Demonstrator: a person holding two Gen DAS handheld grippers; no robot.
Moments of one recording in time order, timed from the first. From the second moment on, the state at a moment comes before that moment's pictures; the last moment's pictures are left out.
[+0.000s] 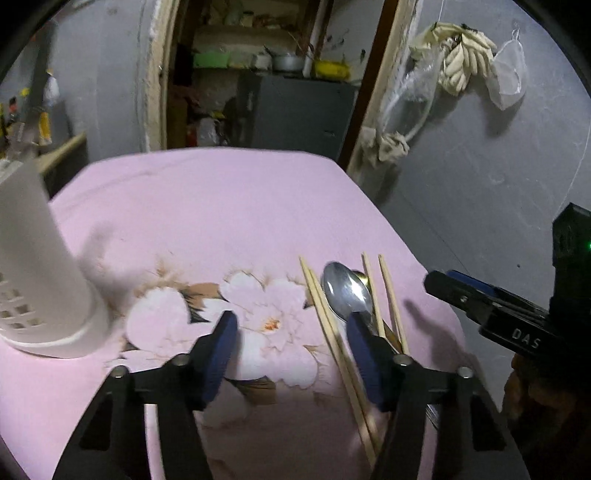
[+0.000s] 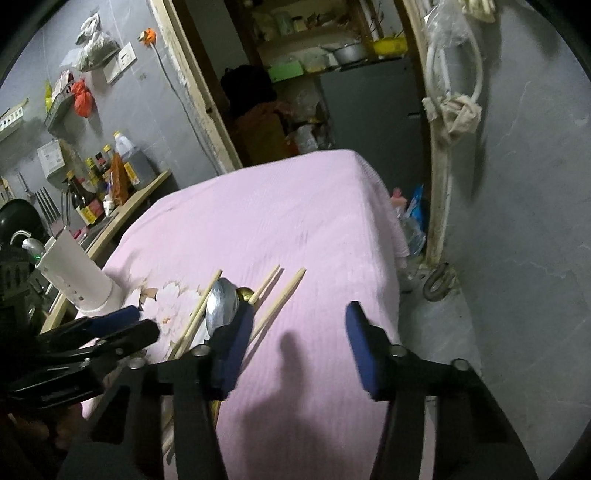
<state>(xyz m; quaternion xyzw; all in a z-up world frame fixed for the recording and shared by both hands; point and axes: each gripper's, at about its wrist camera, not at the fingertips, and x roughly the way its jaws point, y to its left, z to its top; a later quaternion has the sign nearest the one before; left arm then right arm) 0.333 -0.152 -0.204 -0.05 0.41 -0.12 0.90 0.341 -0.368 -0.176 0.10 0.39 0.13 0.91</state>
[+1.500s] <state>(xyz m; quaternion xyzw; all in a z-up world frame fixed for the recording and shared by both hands) 0.361 -0.126 -0.233 -0.17 0.49 -0.15 0.84 0.375 -0.343 -0.196 0.12 0.45 0.18 0.86</state>
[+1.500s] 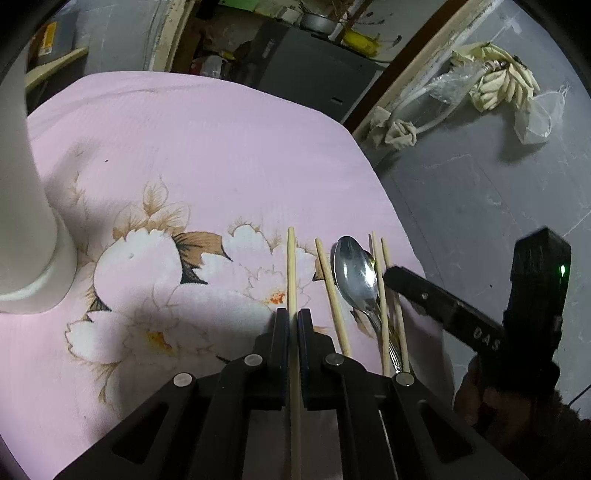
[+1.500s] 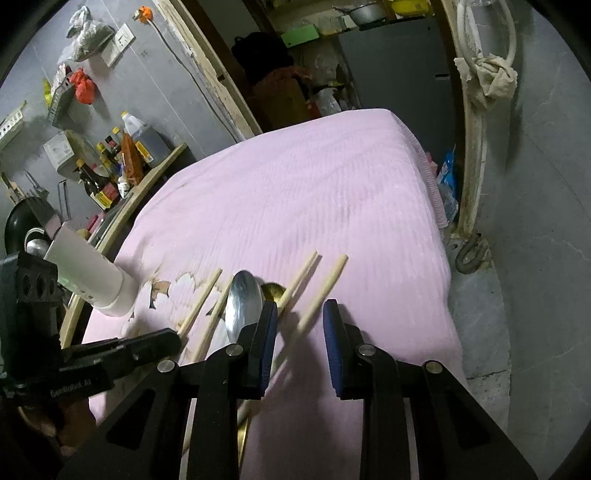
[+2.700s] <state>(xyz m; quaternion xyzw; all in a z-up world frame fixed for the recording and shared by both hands) 0.313 -0.045 -0.108 -0.21 0.35 -0.15 0.90 0.304 -0.310 -0.070 0.22 0.32 0.18 0.90</state>
